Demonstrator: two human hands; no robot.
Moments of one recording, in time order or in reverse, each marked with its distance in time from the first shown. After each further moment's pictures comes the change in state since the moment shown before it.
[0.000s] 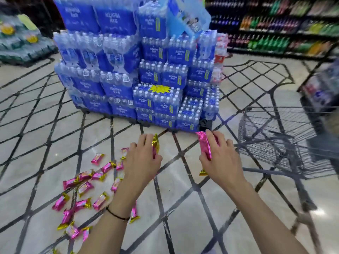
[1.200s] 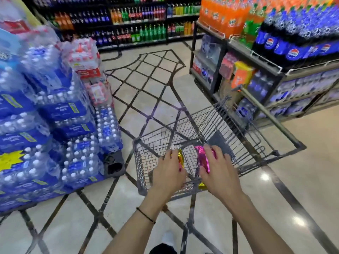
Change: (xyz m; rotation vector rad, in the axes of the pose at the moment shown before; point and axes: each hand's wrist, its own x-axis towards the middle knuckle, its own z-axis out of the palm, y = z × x) left_hand 0.323 0.615 0.366 -0.123 -0.443 0.572; right_hand 0.217 0.599 -0.039 -0.071 -0.073 0.645
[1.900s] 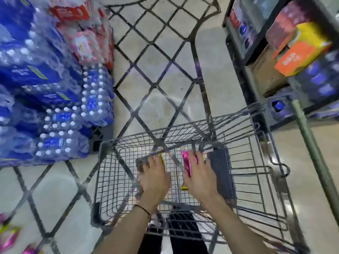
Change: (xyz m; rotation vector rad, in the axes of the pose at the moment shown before) left_hand 0.280 -0.005 0.192 0.037 -0.260 -0.599; right_hand 0.319 0.131 0.166 0.013 -0.331 -0.176
